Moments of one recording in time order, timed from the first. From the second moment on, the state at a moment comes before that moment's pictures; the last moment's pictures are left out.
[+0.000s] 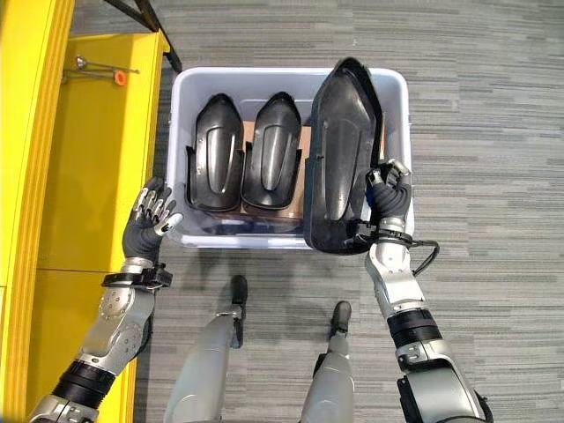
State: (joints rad) left arm -0.12 0.44 -0.19 0.06 -0.64 -0.34 0.16; right arm -0.45 -0.40 0.11 0.32 0.29 -0.23 -0.44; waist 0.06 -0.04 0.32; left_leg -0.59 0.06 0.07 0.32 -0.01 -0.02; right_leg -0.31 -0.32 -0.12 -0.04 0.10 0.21
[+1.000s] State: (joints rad) left arm 0.21 0.36 -0.09 0.03 -0.69 -0.24 0.00; right arm -0.09 -0.48 0.11 -0.10 0.46 -0.30 -0.15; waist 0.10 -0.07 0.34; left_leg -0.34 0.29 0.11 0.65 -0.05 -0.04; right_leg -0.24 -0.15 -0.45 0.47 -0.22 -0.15
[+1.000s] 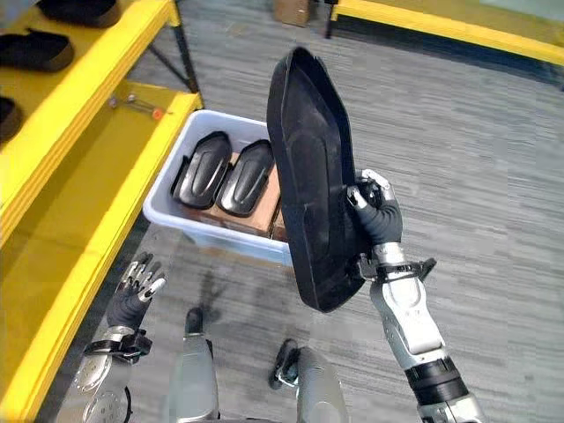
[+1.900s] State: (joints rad) left arm 0.19 0.37 -0.03 0.02 -0.68 -0.25 0.01; right arm 0.00 -0.40 0.09 -0.14 0.45 -0.28 -0.14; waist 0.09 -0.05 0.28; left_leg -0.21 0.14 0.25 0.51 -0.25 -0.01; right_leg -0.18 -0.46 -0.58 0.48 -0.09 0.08
